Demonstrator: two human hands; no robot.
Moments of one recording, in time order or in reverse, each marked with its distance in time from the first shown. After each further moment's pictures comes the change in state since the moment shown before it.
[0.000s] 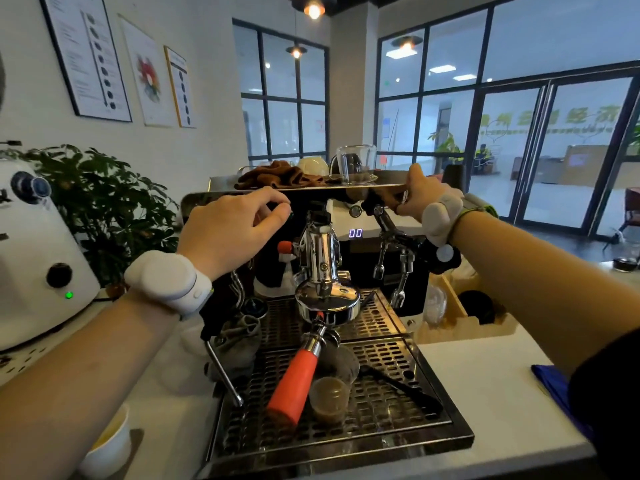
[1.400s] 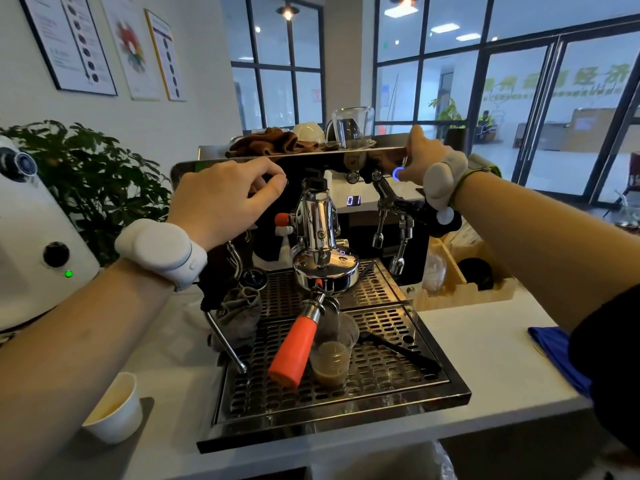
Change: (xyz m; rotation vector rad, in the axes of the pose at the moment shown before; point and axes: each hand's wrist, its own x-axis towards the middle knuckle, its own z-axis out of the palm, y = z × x) left_hand -0.004 0.001 0.002 0.074 0.028 0.082; right_hand 0.012 0.010 0.013 0.012 0.008 0.013
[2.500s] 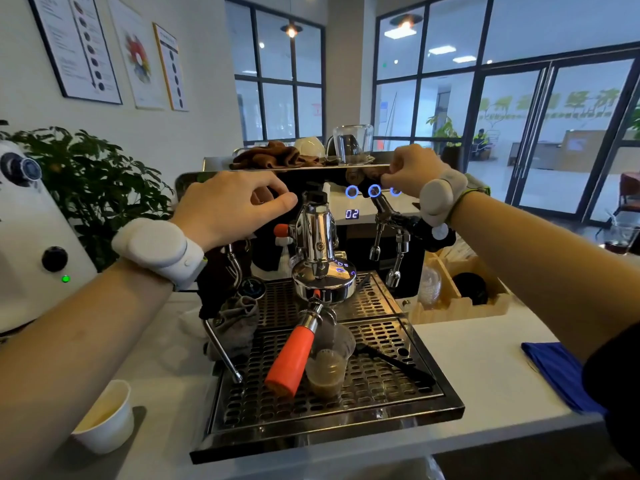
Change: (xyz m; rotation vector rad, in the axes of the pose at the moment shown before) left_hand 0.007 0.006 -0.014 -0.123 -0.201 -0.090; right_hand -0.031 -0.030 -0.026 0.180 0.003 -0.099
